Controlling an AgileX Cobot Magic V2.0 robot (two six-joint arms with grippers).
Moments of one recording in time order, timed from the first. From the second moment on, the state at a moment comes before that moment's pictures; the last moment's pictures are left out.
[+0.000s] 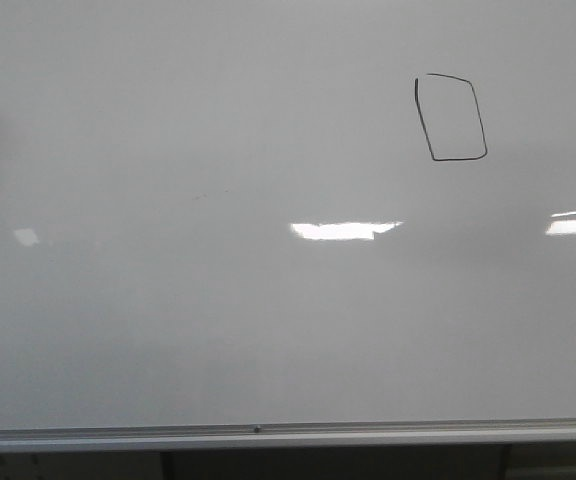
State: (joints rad) left arm 0.06 0.00 0.01 -0.04 0.08 0.00; right arm 0.17 0.32 -0.25 0.77 0.15 -0.62
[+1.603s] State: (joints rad) left arm 0.06 0.00 0.01 -0.04 0.08 0.00; right arm 0.08 -0.01 0.03 0.11 0.20 -0.08
